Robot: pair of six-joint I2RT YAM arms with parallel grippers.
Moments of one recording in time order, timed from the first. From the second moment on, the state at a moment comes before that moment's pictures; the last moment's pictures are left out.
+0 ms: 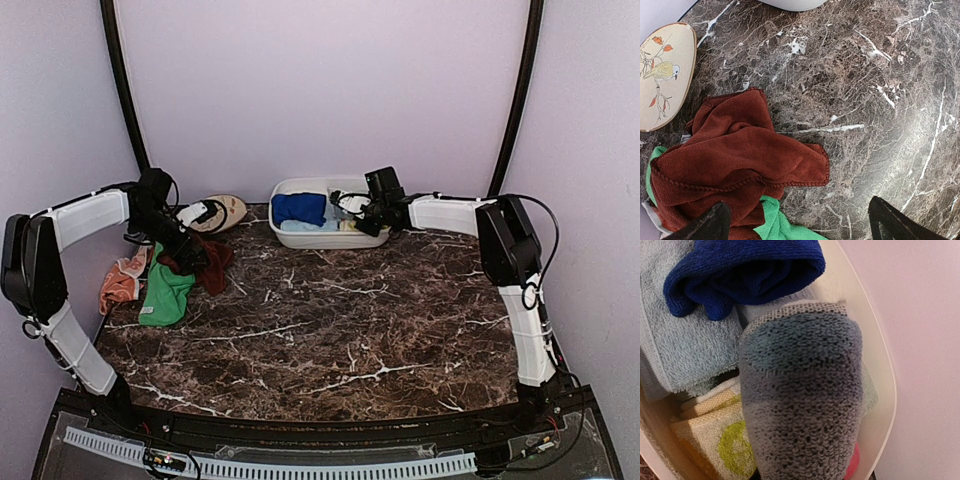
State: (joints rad) left arm -0.12 1.64 1.29 -0.76 0.32 0.65; right arm 0.54 2.31 1.85 -0.15 0.13 -0.83
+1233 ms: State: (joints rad) left arm -0.01 1.61 1.31 -0.69 0.27 0.57; right arm 0.49 2.10 1.82 -0.29 -0.05 -0.67
